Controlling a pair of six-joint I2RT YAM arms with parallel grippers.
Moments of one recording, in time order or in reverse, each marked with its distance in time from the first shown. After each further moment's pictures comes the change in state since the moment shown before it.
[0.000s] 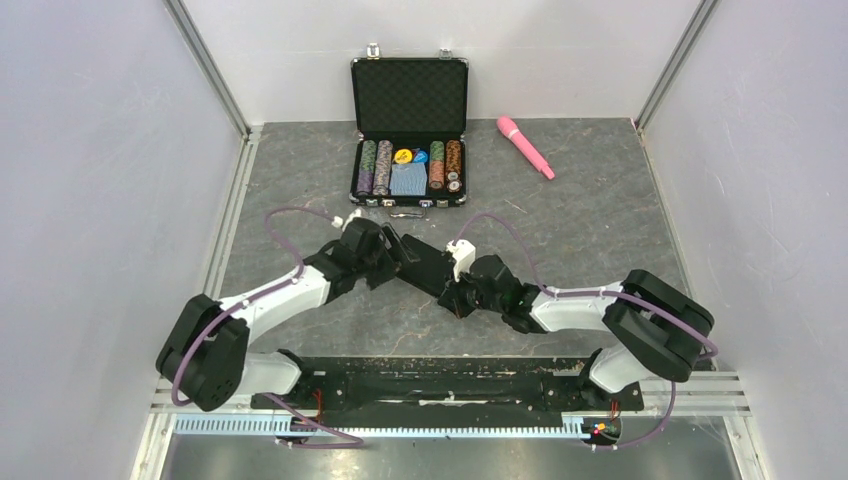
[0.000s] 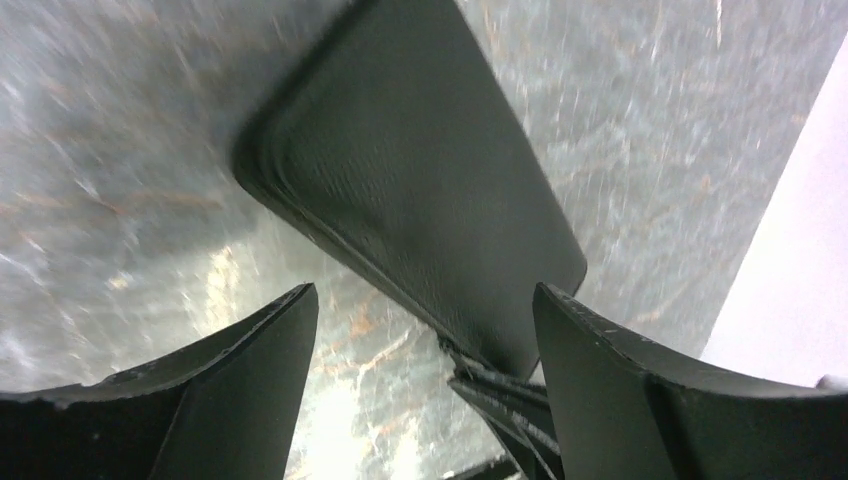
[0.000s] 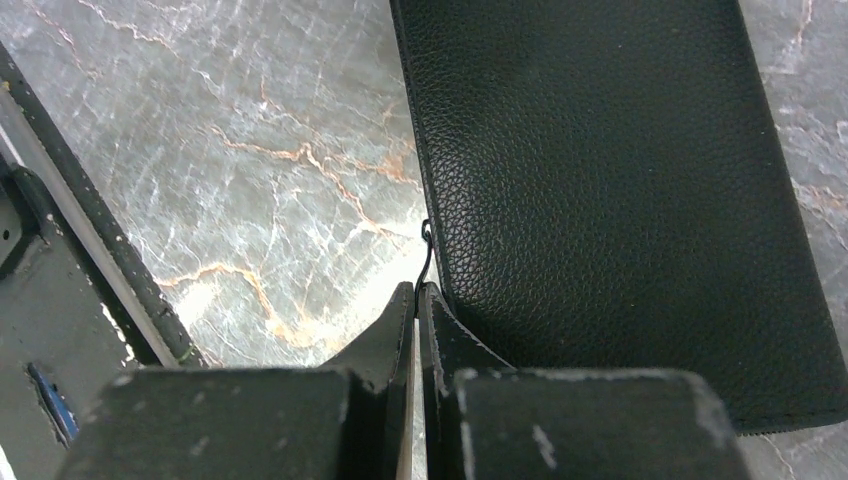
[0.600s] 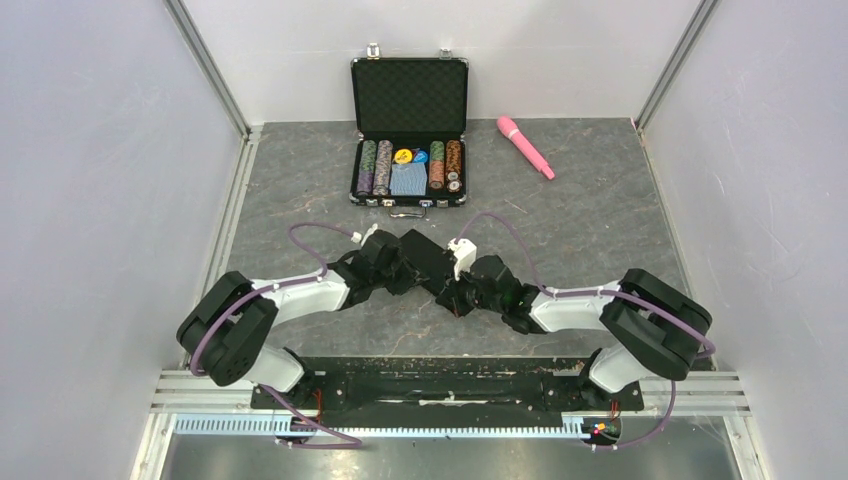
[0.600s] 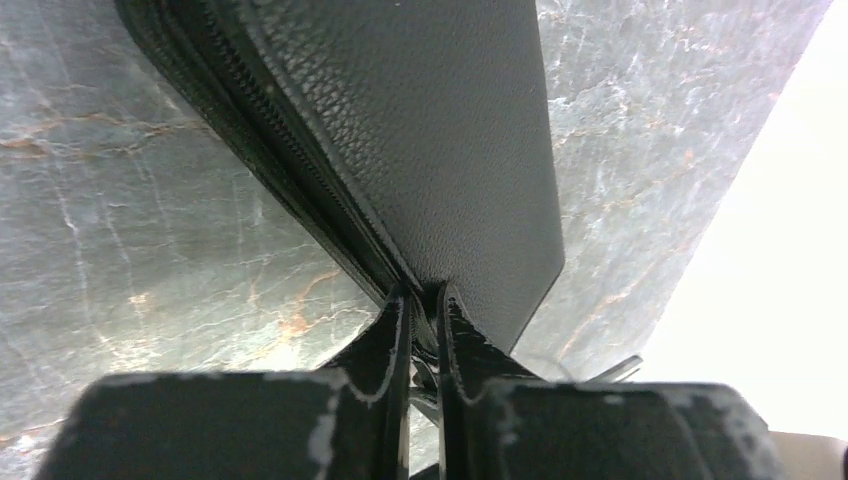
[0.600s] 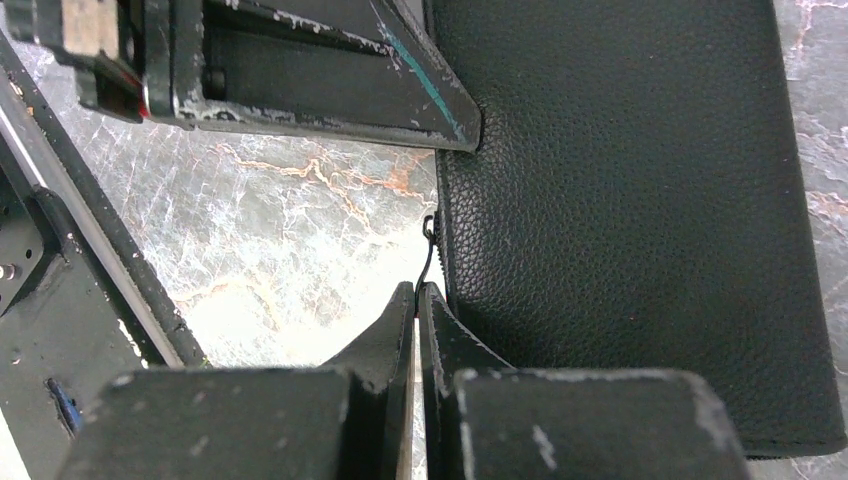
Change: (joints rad) left arm -0.133 0.148 -0.070 0.201 0.039 -0.203; right arm 0.001 0.031 0.010 0.046 -0.004 0.045
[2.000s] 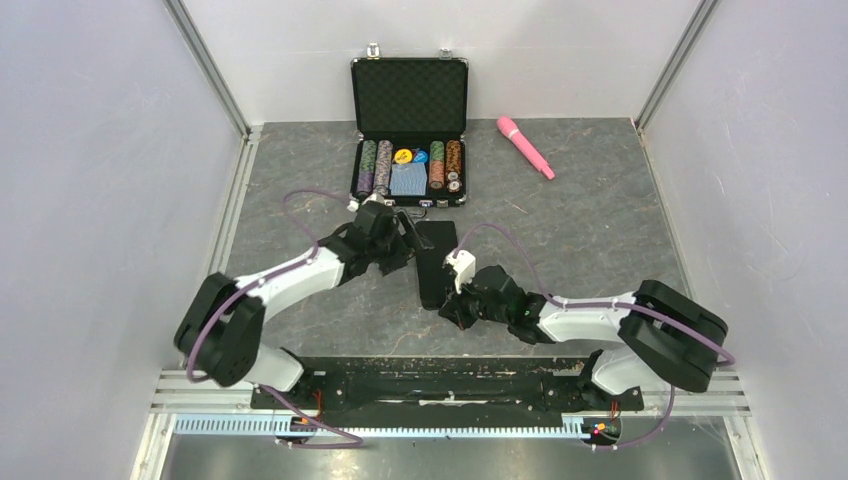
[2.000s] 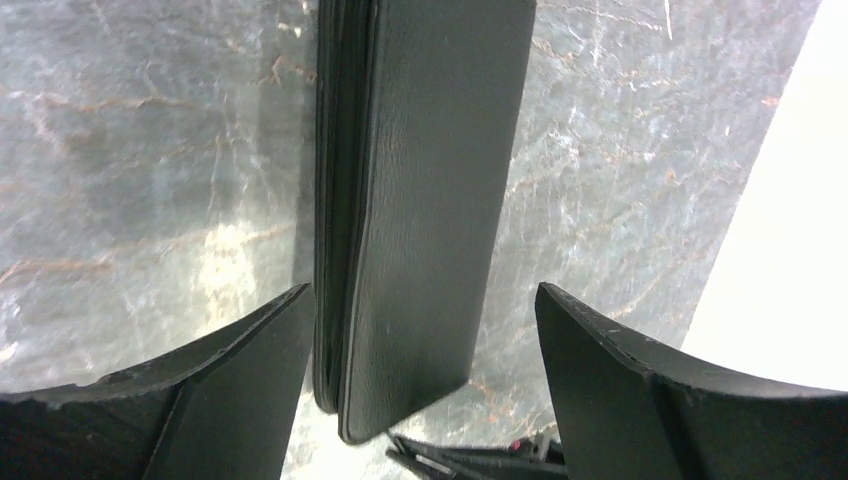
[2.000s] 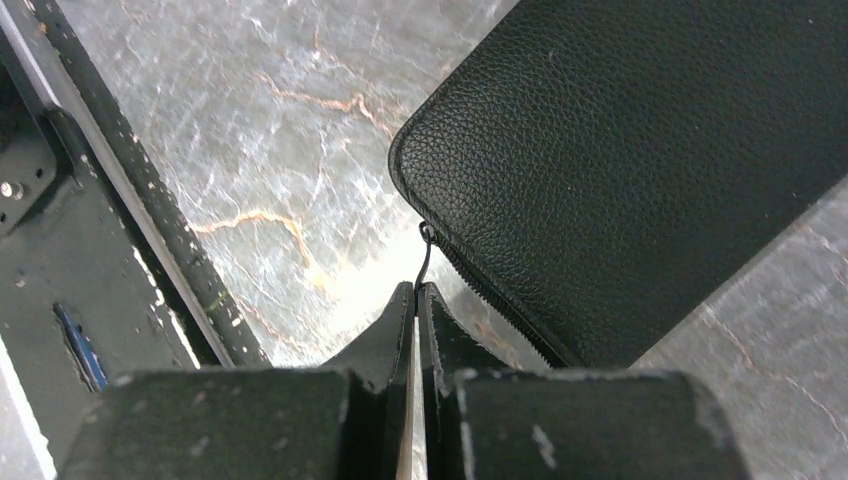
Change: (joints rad) left arm 0.094 0.045 0.229 -0.185 0.015 0.201; right arm 0.055 -0.122 -0.078 -0.055 0.012 -0.061
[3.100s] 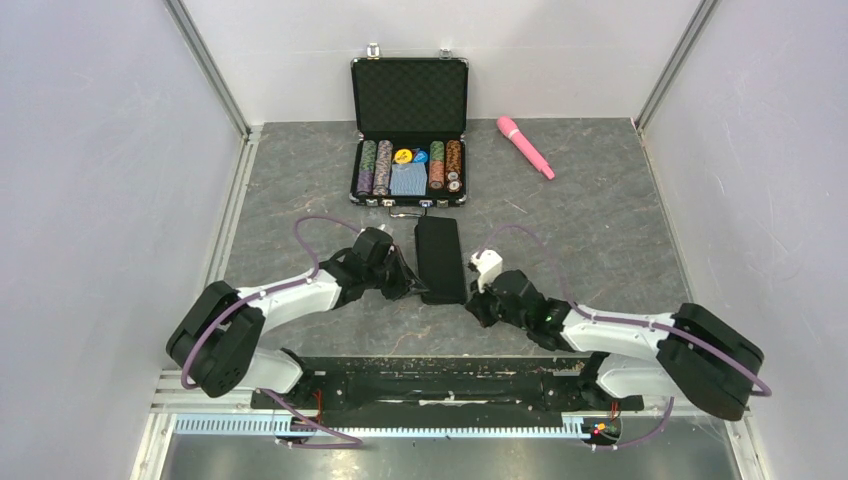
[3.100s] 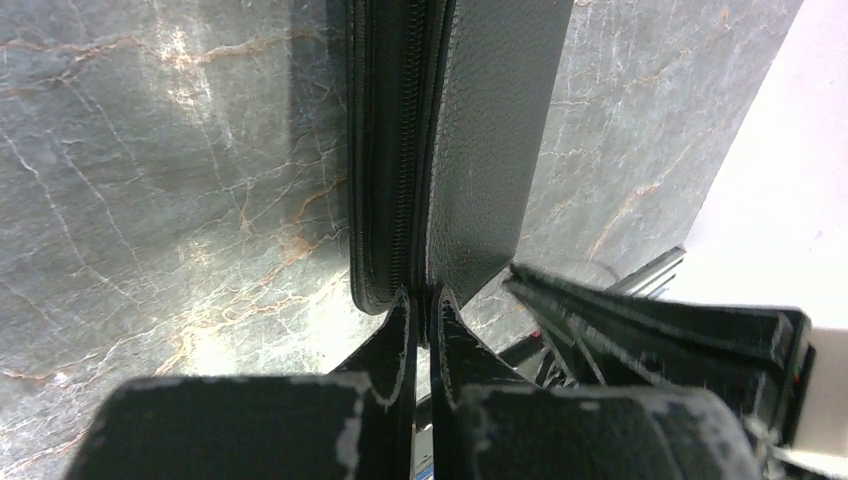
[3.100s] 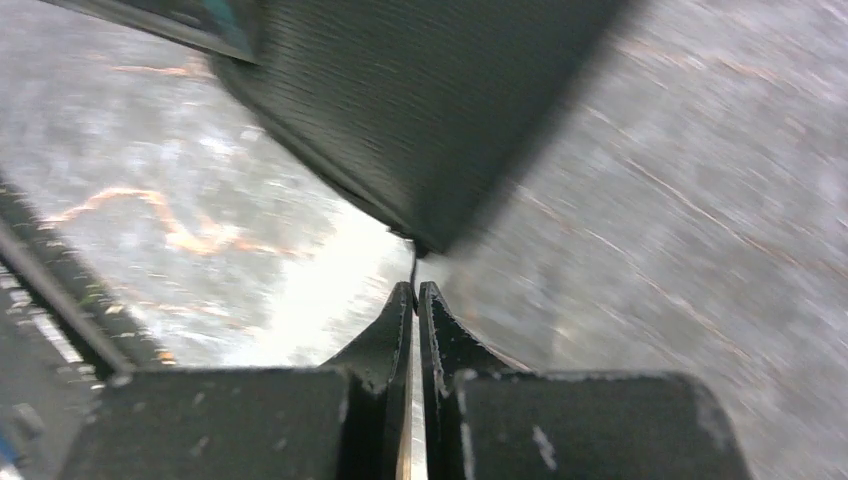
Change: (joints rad) left arm -0.048 -0.113 -0.228 0.091 0.196 -0.026; right arm -0.024 -0.145 -0.053 -0.125 0.157 -0.019
